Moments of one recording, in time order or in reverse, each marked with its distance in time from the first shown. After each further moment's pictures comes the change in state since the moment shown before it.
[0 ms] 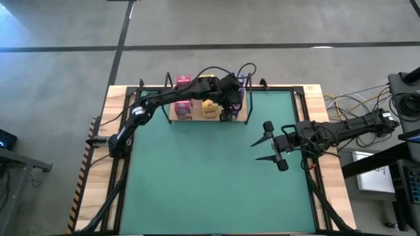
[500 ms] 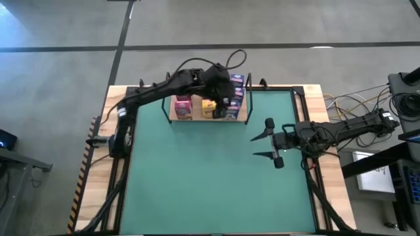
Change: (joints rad) left arm -0.042 -0.193 0.032 -0.091 -0.003 -0.057; right arm 0.000 0.001 0.000 -0.023 0.144 0.043
